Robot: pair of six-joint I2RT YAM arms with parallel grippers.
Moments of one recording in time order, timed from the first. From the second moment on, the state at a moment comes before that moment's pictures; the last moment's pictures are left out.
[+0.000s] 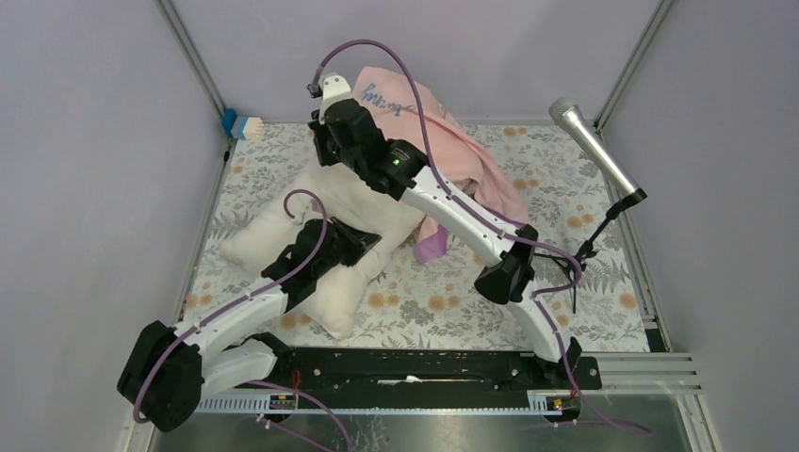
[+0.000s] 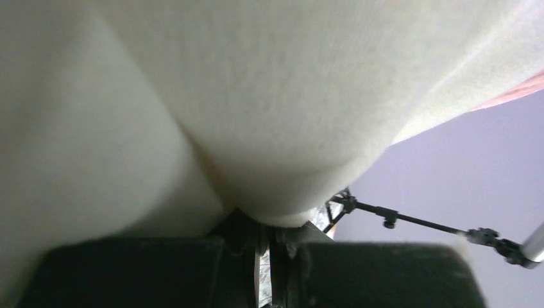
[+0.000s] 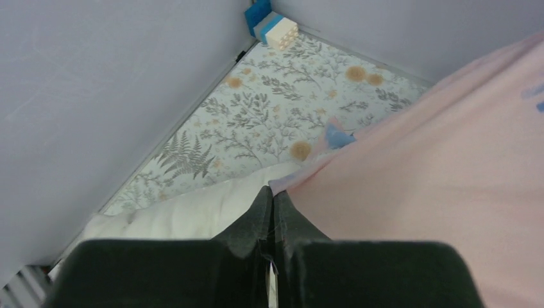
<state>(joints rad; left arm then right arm) -0.61 1.05 0.50 0.07 -0.06 -1.29 0.98 2.26 2.57 -0.59 0.29 0.24</state>
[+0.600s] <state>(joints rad) -0.38 1.22 0.54 0.27 0.17 -1.32 0.99 1.70 1.50 -0.34 0.26 0.35</state>
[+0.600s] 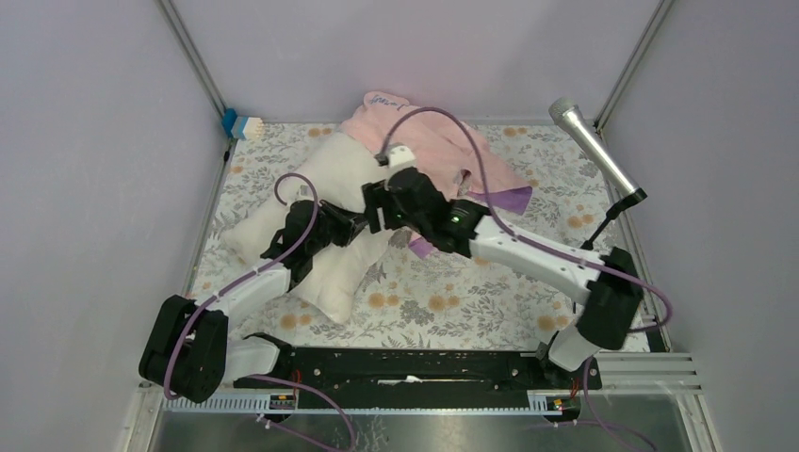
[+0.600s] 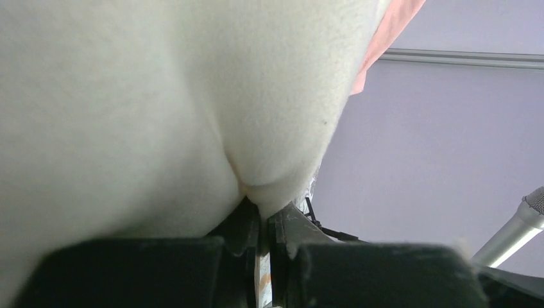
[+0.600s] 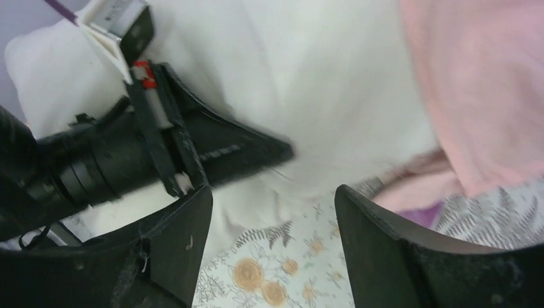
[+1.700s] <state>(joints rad) -0.37 1.23 0.72 0.04 0.17 -1.24 0.80 1.87 1.07 0.08 0.33 0.60</state>
